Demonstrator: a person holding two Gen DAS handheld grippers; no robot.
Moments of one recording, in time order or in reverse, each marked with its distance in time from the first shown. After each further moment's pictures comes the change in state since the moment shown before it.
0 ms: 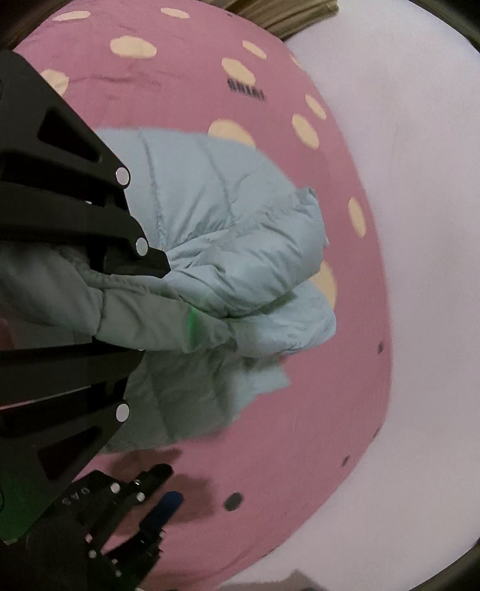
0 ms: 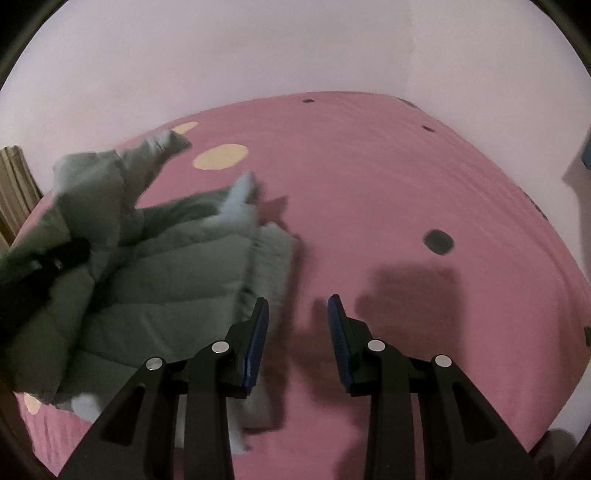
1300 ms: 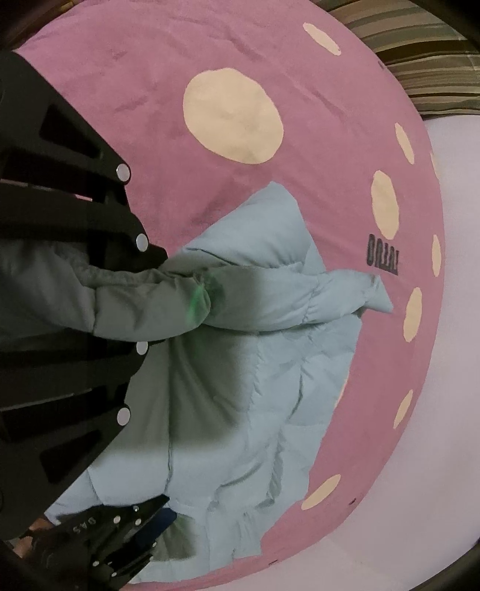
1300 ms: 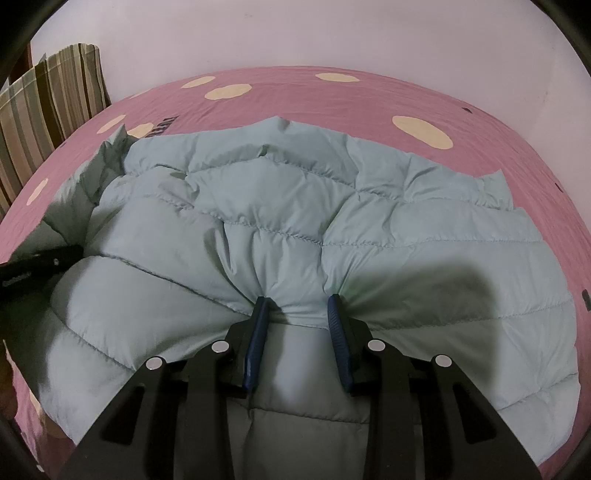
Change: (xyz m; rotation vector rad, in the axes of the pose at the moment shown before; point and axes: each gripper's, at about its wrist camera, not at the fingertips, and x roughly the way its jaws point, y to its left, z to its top) left arm 0.025 0.297 -0.107 -0.426 0.134 0.060; right arm 0.051 0.238 -0.035 -0.326 0.081 0.164
